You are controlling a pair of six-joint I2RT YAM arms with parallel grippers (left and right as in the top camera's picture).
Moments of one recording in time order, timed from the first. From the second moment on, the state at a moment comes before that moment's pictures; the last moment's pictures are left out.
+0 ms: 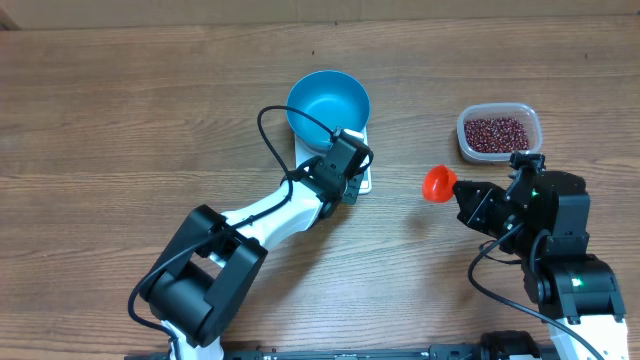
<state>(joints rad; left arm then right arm) -0.67 1.91 1.09 -0.17 -0.18 -0.28 0.04 0.83 0.77 -0.66 -0.33 0.57</state>
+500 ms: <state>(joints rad) -0.67 1.91 1.09 -0.16 -0.19 -0.28 0.04 0.83 0.77 -0.66 -0.33 0.57</state>
